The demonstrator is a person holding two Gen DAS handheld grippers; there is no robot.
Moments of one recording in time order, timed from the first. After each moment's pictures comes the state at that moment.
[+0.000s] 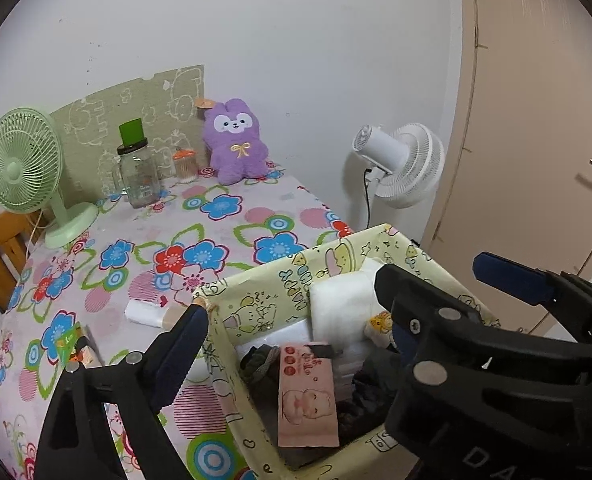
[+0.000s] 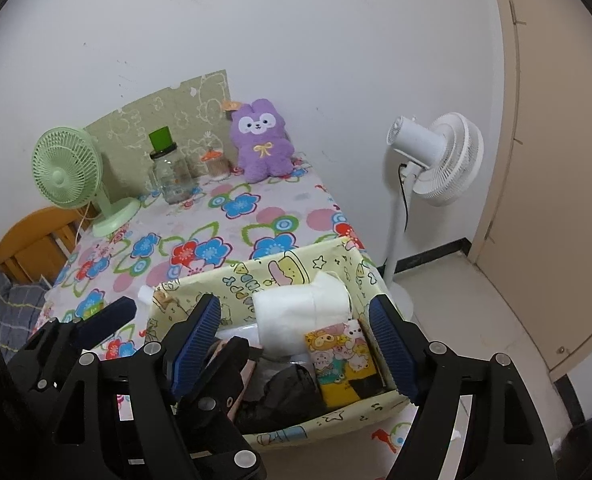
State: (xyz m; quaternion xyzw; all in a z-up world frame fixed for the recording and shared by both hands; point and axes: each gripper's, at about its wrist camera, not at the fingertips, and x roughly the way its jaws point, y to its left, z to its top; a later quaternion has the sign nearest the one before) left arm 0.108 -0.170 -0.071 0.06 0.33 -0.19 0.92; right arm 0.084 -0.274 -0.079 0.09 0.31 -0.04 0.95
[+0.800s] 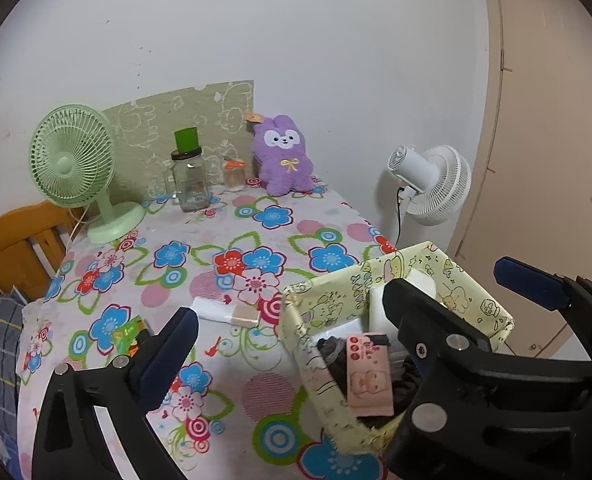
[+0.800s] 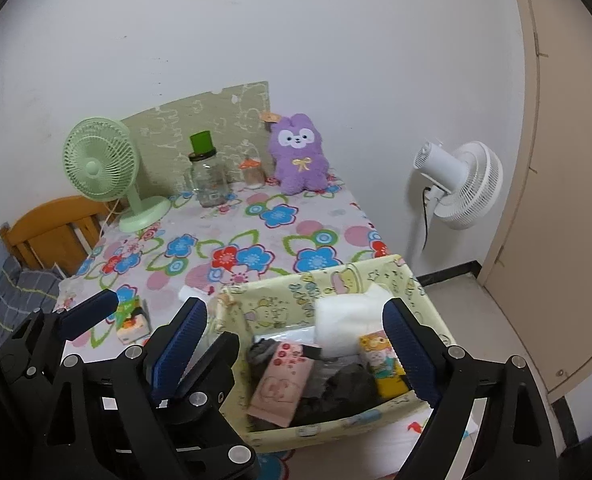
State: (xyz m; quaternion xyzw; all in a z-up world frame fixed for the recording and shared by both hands) left arm 0.091 -0.105 -0.043 0.04 0.31 -0.15 0.94; right arm 0.067 -0.213 -0.051 0.05 0.28 -0.01 0.96
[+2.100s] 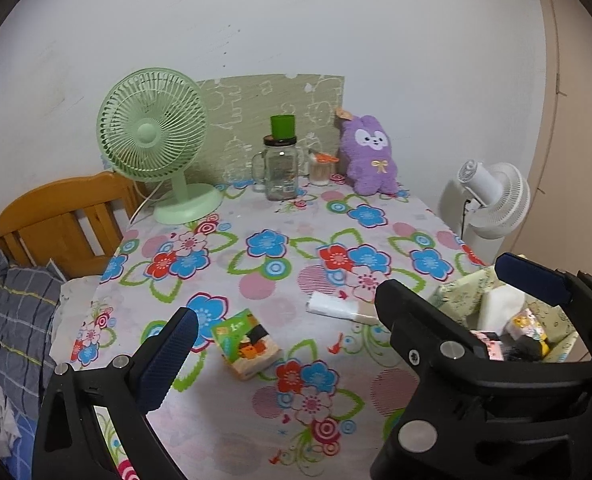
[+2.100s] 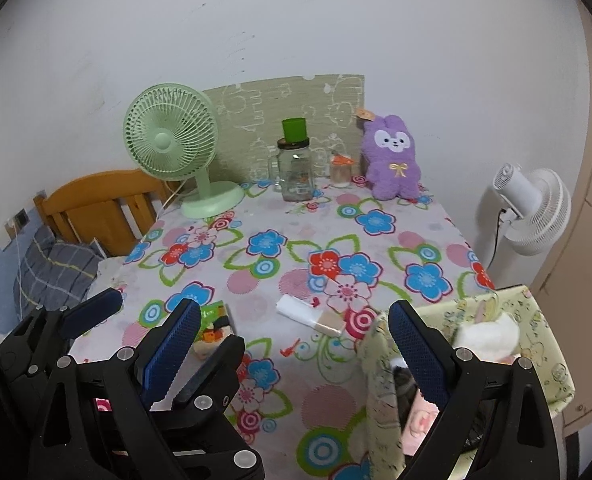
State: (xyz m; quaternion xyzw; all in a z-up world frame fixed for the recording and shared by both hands) left arm 0.119 0.011 -0.050 0.02 0.32 -0.07 0.95; right arm 0.114 -0.091 -0.050 0.01 0.29 0.07 0.95
